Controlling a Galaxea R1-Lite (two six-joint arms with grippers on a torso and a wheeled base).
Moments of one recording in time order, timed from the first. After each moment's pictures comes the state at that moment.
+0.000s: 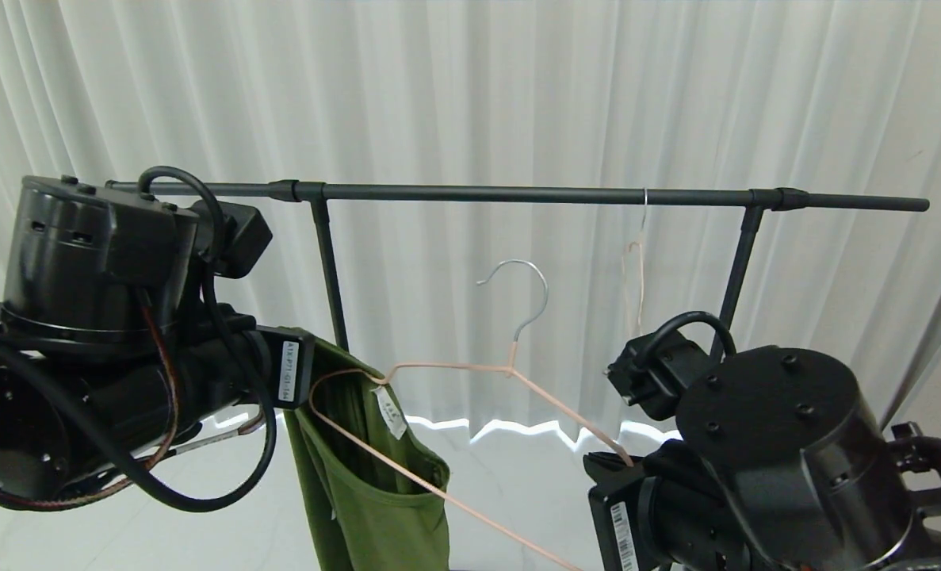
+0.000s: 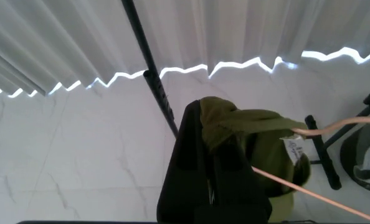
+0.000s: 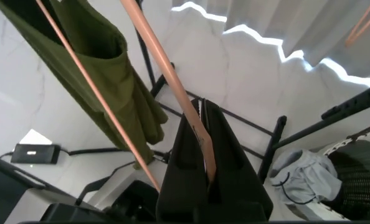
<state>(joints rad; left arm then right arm) -0.57 1.39 -0.91 0.06 0.46 -0.08 1.19 1.59 -0.93 0.00 -0.50 0.49</state>
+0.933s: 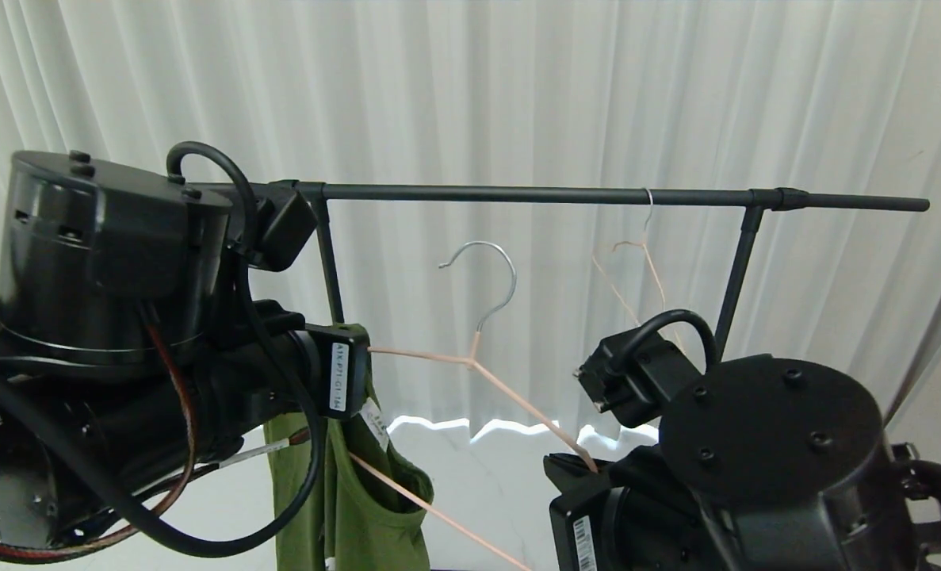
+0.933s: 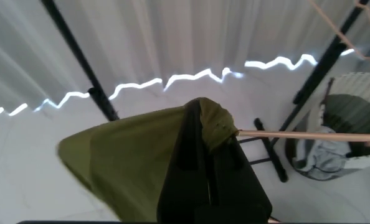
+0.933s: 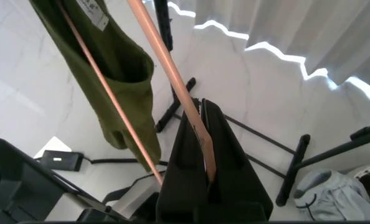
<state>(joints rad) -0.76 1.40 -0.97 0.06 0.45 -0.17 1.26 1.62 -0.96 -0.09 -0.51 0.50</state>
